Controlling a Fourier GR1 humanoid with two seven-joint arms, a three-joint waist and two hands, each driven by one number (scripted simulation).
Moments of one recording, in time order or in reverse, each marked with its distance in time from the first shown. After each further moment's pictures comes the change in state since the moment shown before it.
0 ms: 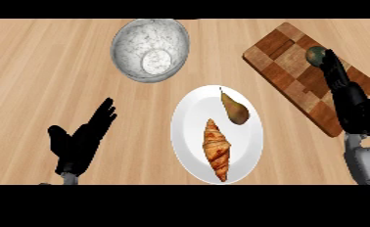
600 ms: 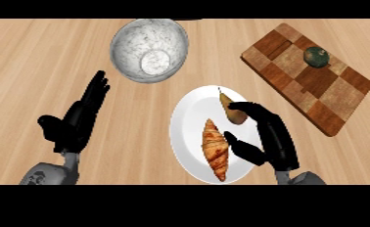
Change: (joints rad) left arm -0.125 -0.010 0.040 -0.052 -0.104 0.107 -0.065; right arm 0.083 0.130 0.478 -0.151 0.579 -0.274 0.132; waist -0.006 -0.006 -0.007
